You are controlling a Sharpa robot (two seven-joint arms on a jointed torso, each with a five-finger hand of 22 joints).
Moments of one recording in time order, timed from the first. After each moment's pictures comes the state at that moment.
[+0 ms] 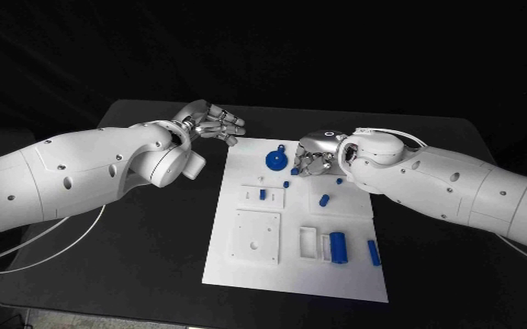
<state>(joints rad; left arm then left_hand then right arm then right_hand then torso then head) 1.44 -0.79 -0.22 1.42 -0.42 -0.40 0.08 1.41 0.05 0.06 -0.16 0.21 1.07 0.13 0.06 0.07 1.26 0.07 0.06 0.06 1.35 0.03 0.12 0.31 0.06 1.13 0.01 0.07 0.88 1.27 -0.55 -0.08 1.17 -1.64 -0.08 0.04 1.23 0.00 0.33 -0.27 0.13 1.16 0.08 0.07 0.07 1.35 -0.01 0.86 0.94 1.36 -0.07 0.99 1.20 0.08 1.36 -0.09 0.21 0.97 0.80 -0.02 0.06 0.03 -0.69</state>
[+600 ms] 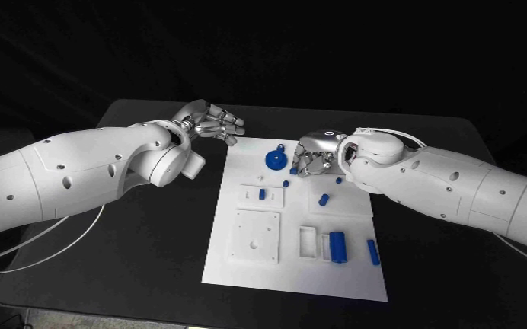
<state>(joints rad) 1.44 -0.79 -0.22 1.41 -0.42 -0.39 0.08 1.41 0.05 0.06 -0.16 0.21 1.07 0.13 0.06 0.07 1.26 0.07 0.06 0.06 1.35 0.03 0.12 0.31 0.06 1.13 0.01 0.07 0.88 1.27 -0.55 -0.08 1.17 -1.63 -0.09 0.04 1.23 -0.02 0.29 -0.27 0.16 1.11 0.09 0.07 0.06 1.34 0.00 0.85 0.92 1.35 -0.07 0.99 1.19 0.08 1.37 -0.09 0.19 0.95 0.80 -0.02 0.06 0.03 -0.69</state>
